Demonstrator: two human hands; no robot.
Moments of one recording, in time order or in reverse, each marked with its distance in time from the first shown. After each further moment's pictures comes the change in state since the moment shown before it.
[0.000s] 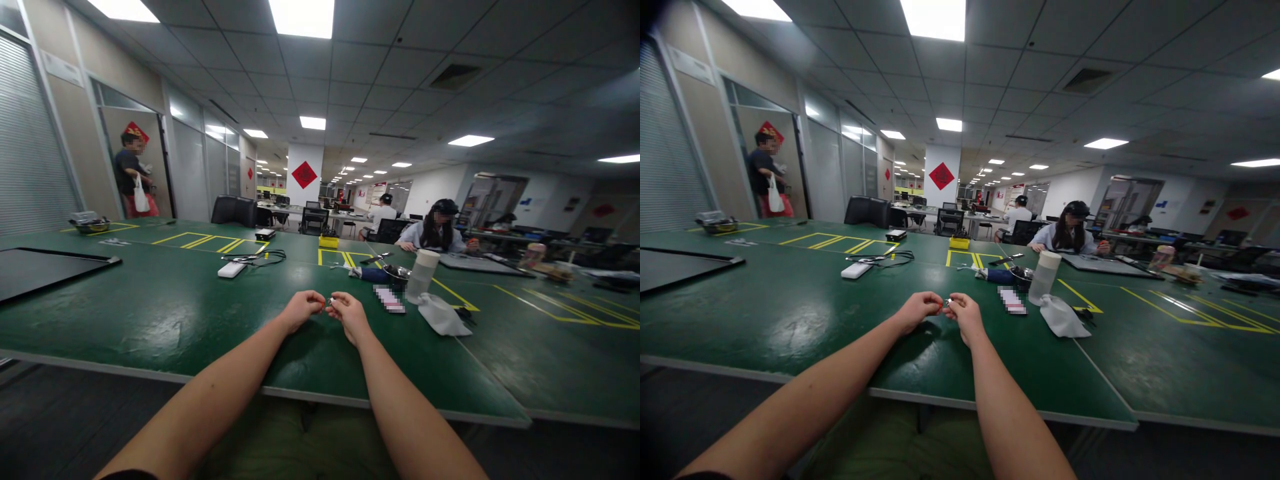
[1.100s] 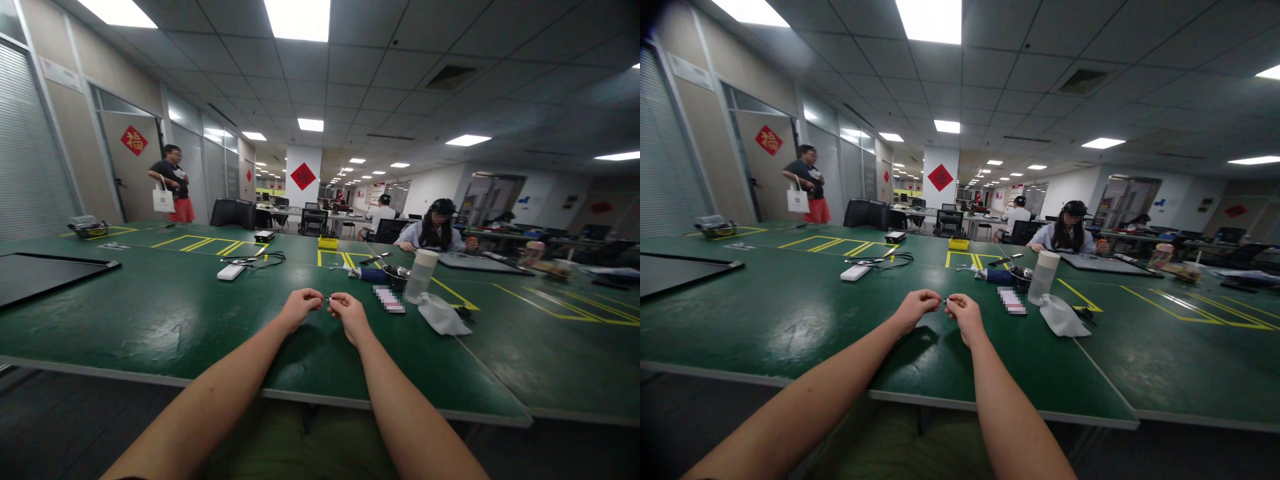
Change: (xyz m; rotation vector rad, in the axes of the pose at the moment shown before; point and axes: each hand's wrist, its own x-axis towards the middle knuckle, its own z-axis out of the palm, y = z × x) left_hand 0.001 0.003 -0.002 -0.050 0.088 0.058; right_hand 0.002 0.001 -0.003 -0.065 -0.021 -0.079
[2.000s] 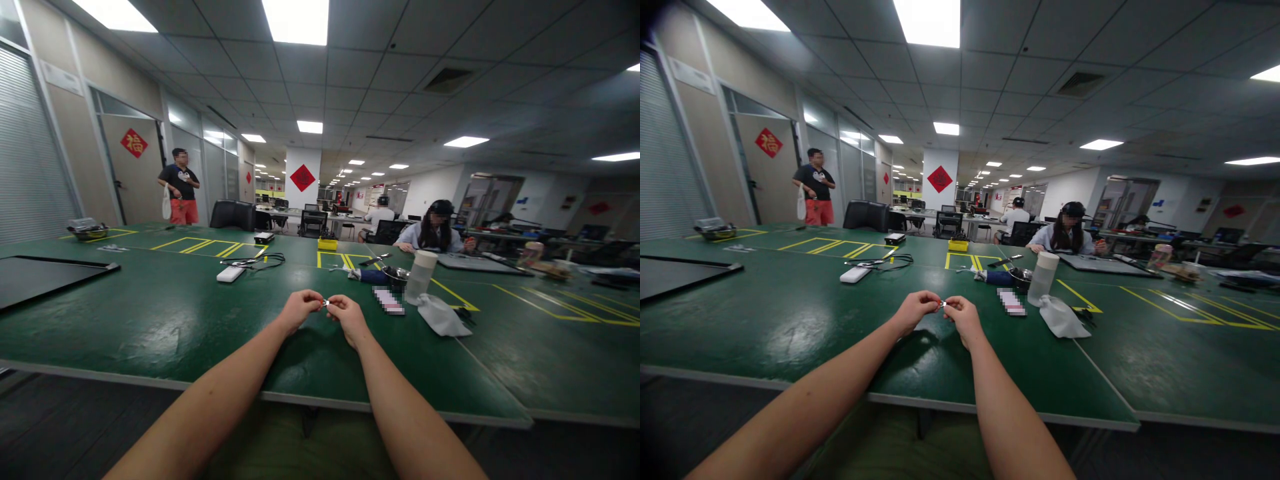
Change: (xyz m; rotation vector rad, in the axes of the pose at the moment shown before) left_hand -0.002 0.007 0.000 0.047 -0.025 0.026; right_hand -0.006 -0.006 0.003 -0.096 -0.067 -0.041
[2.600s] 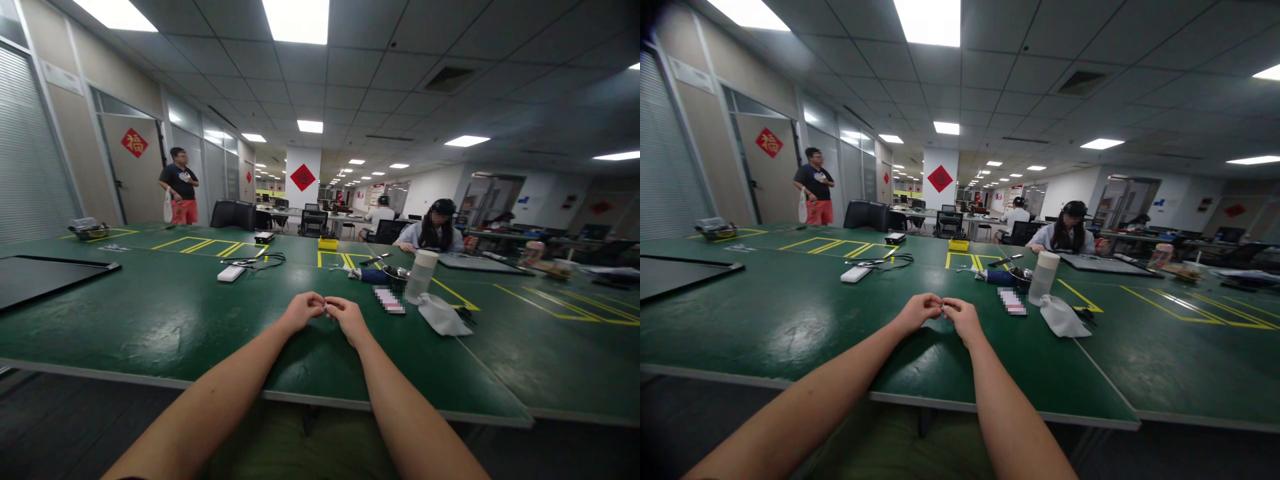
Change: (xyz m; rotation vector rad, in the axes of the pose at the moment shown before) left_hand 0.003 -0.017 0.000 0.104 -0.127 0.021; right_hand 0.002 0.004 -0.001 -0.117 -0.030 -0.009
